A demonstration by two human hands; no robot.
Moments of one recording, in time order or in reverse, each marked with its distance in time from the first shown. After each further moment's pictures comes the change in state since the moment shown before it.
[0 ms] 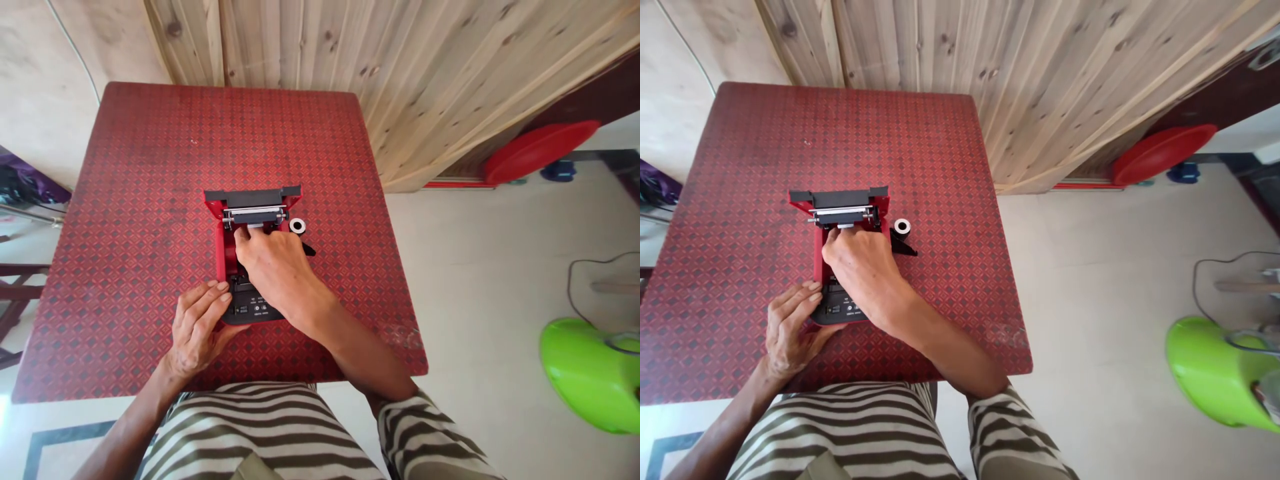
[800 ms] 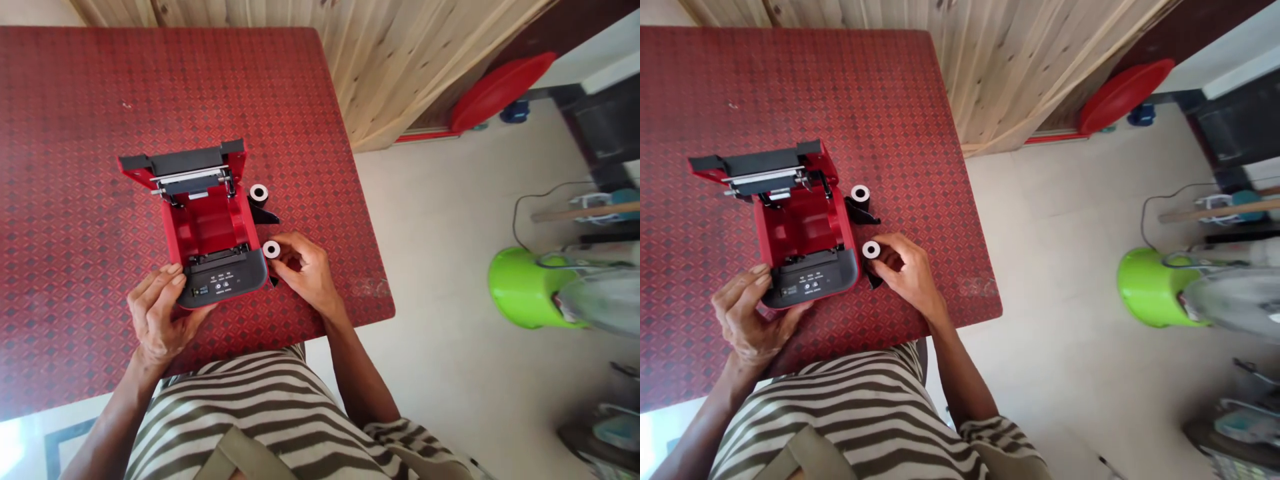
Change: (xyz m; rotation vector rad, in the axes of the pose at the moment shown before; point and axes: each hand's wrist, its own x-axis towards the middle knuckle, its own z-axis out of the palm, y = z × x) left_hand 0.001 -0.009 0.002 0.091 -0.003 0.030; right_hand -0.106 0.064 0.131 1.036 0.566 0.283
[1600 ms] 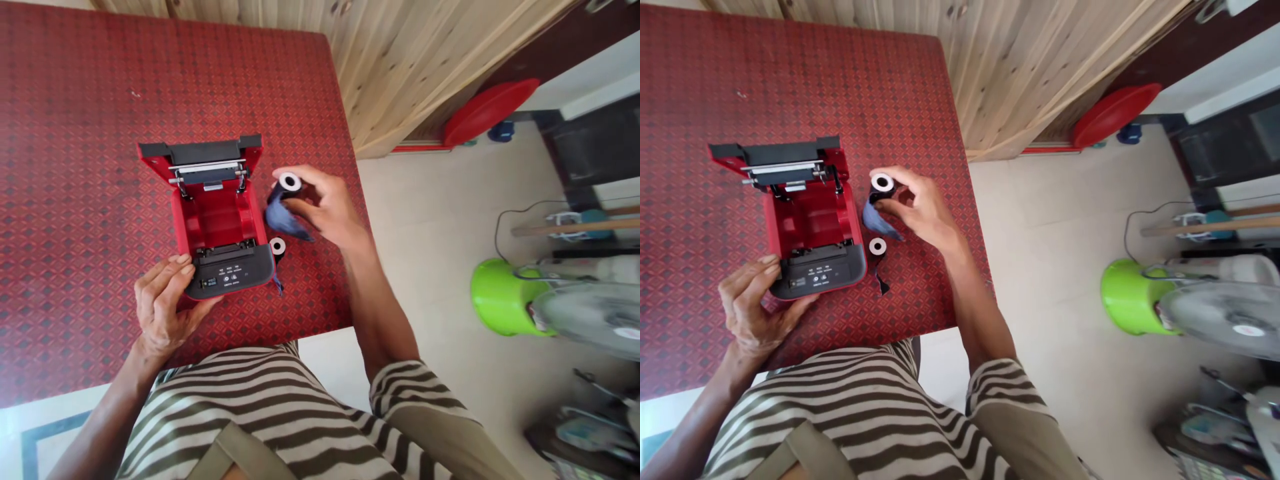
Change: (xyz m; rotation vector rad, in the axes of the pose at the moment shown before) left_hand 0.004 0.003 0.001 -0.024 0.020 -0.008; right_hand 0.097 -0.041 -0.048 -0.148 -0.227 -0.043
